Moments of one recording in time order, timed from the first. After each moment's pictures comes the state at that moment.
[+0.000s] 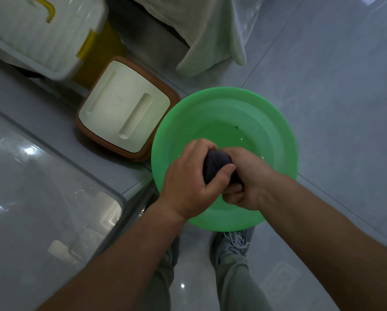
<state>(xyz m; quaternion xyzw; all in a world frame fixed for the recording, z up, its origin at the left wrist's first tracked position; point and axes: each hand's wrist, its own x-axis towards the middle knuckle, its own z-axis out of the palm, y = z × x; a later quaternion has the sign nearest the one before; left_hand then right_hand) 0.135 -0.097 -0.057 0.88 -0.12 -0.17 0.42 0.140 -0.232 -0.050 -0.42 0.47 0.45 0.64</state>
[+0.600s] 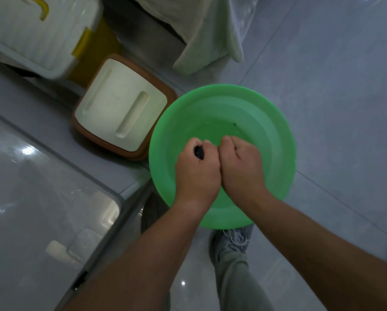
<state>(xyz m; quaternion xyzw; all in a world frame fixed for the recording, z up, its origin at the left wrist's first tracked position) 0.136 -0.135 -0.054 0.79 0.22 -0.21 0.54 0.127 -0.215 -0.059 -0.82 0.27 0.08 0.50</state>
